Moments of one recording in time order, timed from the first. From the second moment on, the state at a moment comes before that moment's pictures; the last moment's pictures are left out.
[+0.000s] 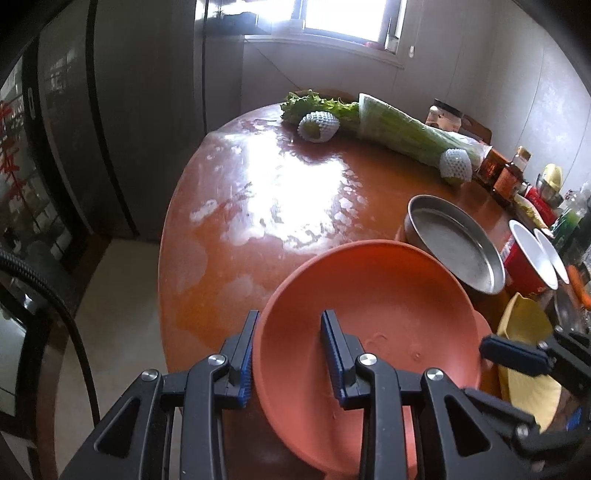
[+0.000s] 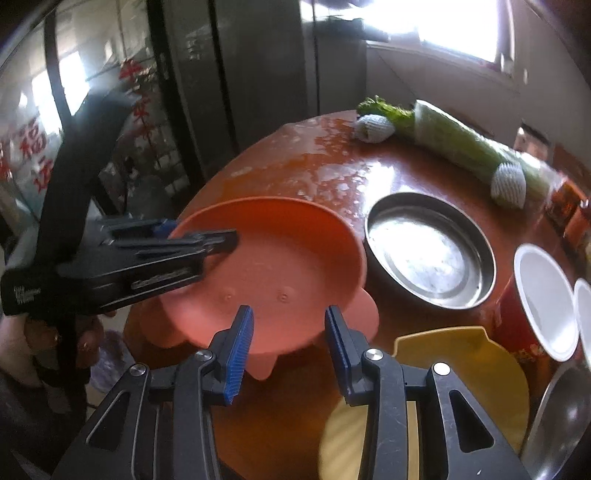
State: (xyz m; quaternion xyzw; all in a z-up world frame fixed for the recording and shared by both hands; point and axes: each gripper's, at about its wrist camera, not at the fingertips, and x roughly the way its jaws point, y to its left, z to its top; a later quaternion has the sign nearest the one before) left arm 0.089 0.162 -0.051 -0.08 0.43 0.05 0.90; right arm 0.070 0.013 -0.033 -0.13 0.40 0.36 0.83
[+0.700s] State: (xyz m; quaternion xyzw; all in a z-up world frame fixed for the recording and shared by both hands) left arm 0.115 0.168 -0.054 -0.06 0.43 0.03 0.90; right arm 0.094 0.004 -0.040 -0.10 0.44 0.33 0.83
